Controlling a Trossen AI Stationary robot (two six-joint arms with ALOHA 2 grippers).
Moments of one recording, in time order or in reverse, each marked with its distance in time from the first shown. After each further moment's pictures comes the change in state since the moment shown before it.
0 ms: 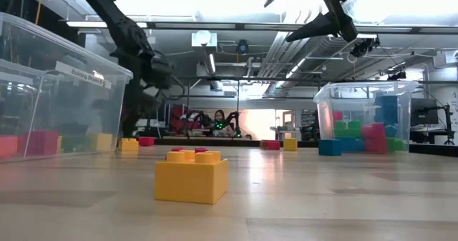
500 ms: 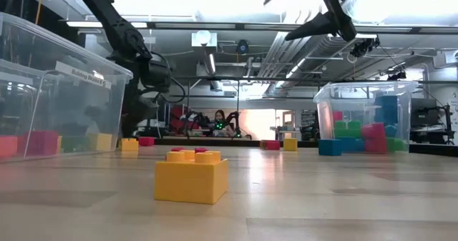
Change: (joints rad) left arm -0.032 -0.003 -0.075 0.103 -0.080 0.135; right arm 0.000 0.000 0.000 0.014 -0.004 0.002
